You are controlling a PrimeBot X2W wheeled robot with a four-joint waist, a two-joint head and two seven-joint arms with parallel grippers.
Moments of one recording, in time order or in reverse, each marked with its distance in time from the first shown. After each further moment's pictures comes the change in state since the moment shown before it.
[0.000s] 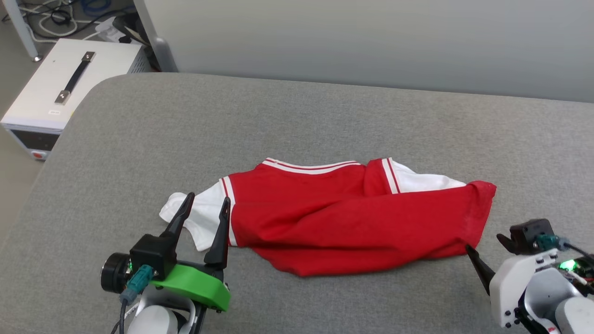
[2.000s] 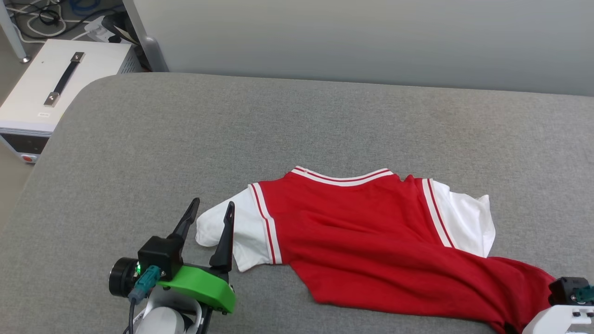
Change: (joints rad) left arm -0.004 -0.095 0.091 0.067 0.087 -0.073 0.000; right arm 0.239 0.138 -0.294 -0.103 0.069 0.000 0.398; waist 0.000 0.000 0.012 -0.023
